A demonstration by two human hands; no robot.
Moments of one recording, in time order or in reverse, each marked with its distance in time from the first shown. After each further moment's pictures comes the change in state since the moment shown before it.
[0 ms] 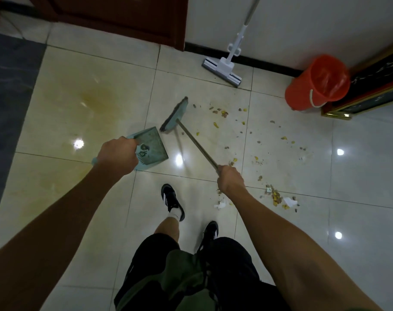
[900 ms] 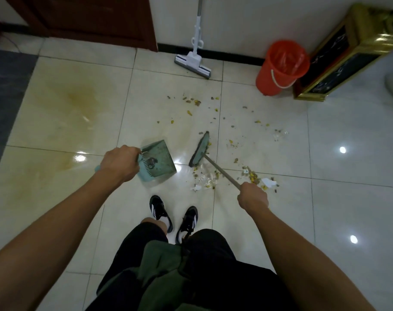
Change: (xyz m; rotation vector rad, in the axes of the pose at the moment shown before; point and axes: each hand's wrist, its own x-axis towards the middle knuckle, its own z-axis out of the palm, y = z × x) left_hand -0.198 0.239 0.090 0.015 0.080 0.052; right_hand -0.166 0.347 0.074 -0.137 0.062 0.164
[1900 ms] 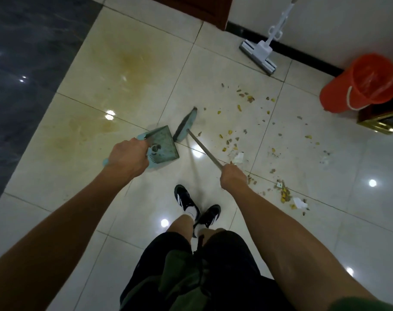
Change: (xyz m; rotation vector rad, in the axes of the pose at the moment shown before) left_hand -0.010 -0.166 0.034 -0.062 -0.086 -0.250; right_hand 0.033 -0.280 -0.003 -0.107 -0.110 -0.293
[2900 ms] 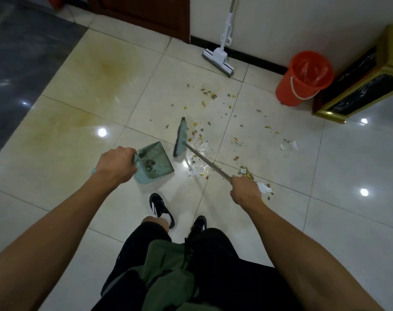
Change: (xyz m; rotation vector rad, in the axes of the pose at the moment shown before) left_hand -0.219 0.240 0.082 -0.052 0.140 -0.067; right_hand -0.156 0.365 0.090 -0.155 0.141 -0.154
